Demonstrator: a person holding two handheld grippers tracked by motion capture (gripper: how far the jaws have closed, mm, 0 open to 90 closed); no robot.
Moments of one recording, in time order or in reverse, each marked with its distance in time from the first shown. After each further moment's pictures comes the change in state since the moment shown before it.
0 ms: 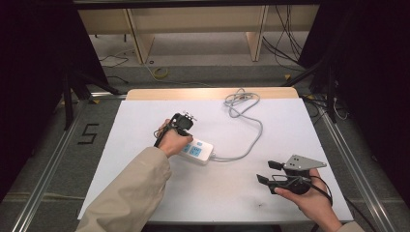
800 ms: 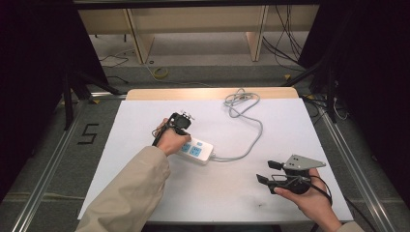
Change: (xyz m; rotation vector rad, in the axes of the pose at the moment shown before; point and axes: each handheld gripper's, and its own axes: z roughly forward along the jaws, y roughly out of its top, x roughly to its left) left arm 0.007 -0.002 0.001 -0.007 0.015 -0.012; right arm 0.000 0.000 0.001 0.001 0.000 -0.006
